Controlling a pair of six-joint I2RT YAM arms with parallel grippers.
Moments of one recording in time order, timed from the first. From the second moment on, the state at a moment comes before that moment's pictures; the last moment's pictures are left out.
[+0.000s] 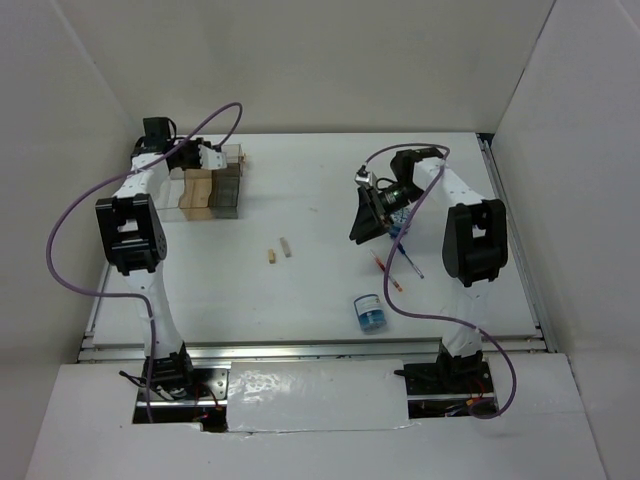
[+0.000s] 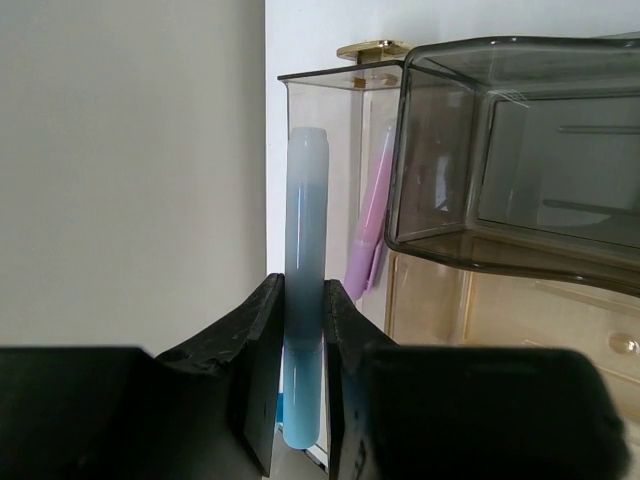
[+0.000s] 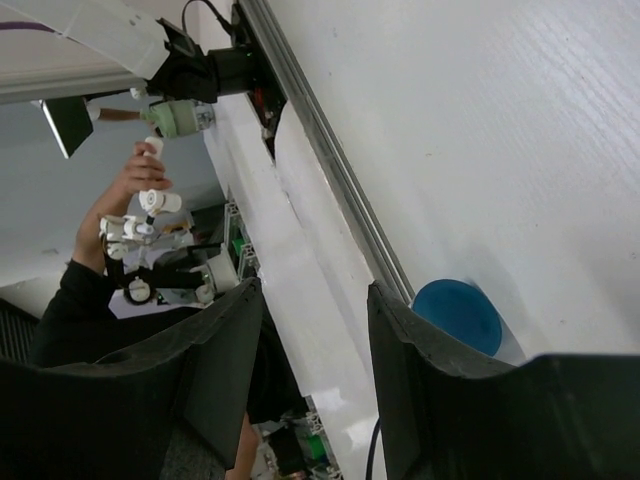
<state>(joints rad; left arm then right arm) 0.17 2.23 1.89 -0.42 0.68 1.63 0.19 2.03 1.68 -1.33 -1.08 -0.31</state>
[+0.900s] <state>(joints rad) 0.16 1.97 1.74 -0.20 0.58 1.15 0.22 1.67 1.40 -1.09 -0.72 -0.07</state>
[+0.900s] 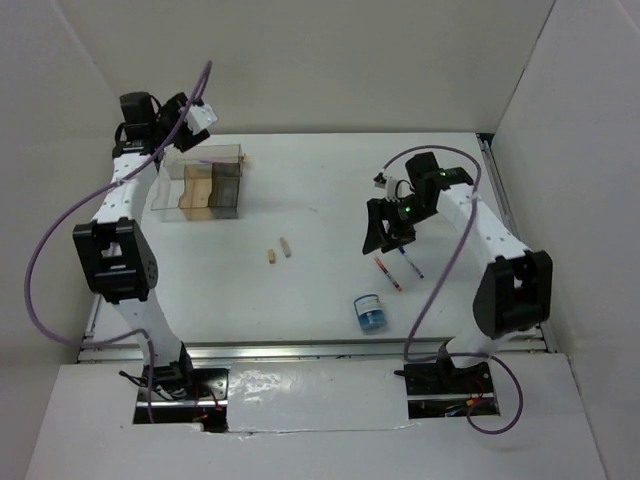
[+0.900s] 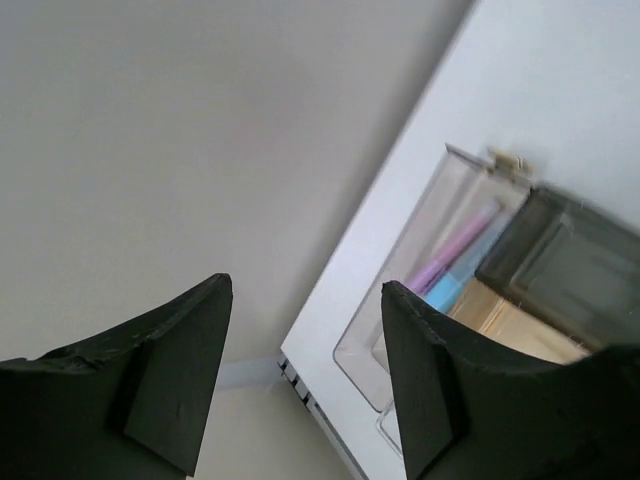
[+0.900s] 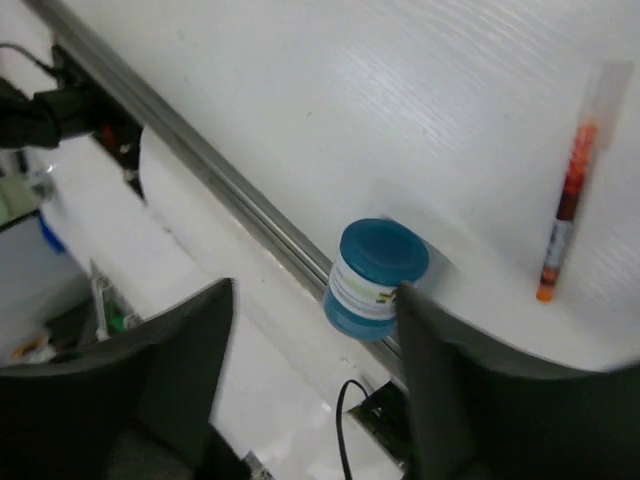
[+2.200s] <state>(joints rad) 0.04 0.76 0.96 -0.46 0.55 0.25 0.60 1.52 0.98 -0.82 -0.22 0.30</state>
